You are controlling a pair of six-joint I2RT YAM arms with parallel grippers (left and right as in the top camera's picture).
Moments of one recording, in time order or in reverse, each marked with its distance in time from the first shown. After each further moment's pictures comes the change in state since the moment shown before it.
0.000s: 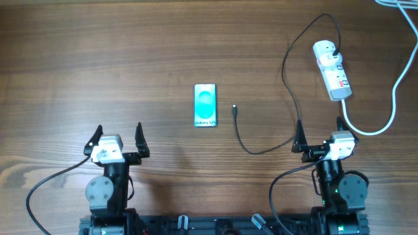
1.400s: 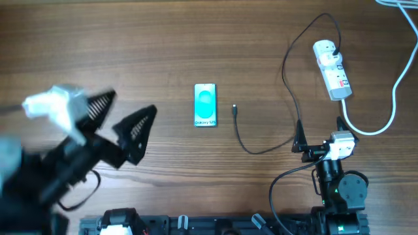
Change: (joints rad) left arm 0.002 0.809 1.438 -0.897 0.668 -0.245; right arm 0.000 0.000 -0.002 0.000 0.000 0.000
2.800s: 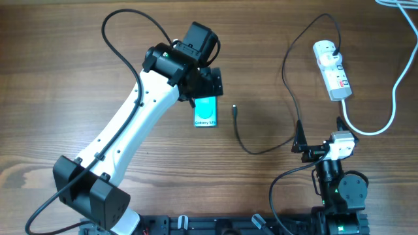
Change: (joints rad) left arm -0.594 0.916 0.233 -0.229 -0.731 -0.354; right arm 0.000 0.000 0.000 0.000 0.000 0.000
